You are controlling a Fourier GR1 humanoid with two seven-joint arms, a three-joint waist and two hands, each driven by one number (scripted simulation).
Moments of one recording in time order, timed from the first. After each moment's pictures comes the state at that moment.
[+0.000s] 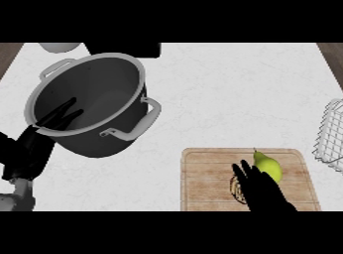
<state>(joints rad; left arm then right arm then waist) -0.07 0.40 -0.10 -1.57 0.30 0.10 0.16 0.12 -0.40 0.74 -2.18 0.90 0.19 0.94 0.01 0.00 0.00</state>
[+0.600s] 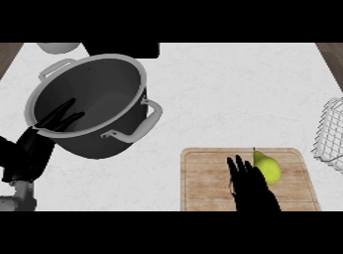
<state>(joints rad) -0.05 0.36 -0.07 -1.59 0.25 0.07 0.16 0.11 -0.29 0.72 -1.89 1.02 0.10 0.89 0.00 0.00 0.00</state>
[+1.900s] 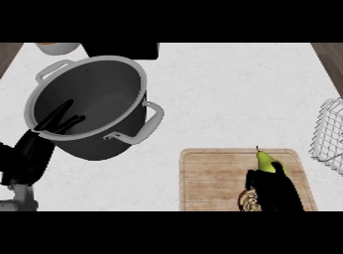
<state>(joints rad) -0.03 0.29 0.00 -1.62 0.20 0.00 0.17 0.10 -0.39 0.56 -1.72 1.05 0.09 0.61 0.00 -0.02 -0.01</state>
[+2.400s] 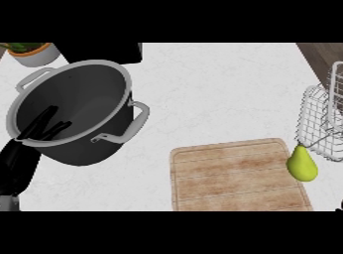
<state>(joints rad) 0.04 0.31 0.05 -1.65 0.23 0.01 0.17 0.29 -0.77 0.10 -1.57 0.81 -0.09 0.30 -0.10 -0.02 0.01</state>
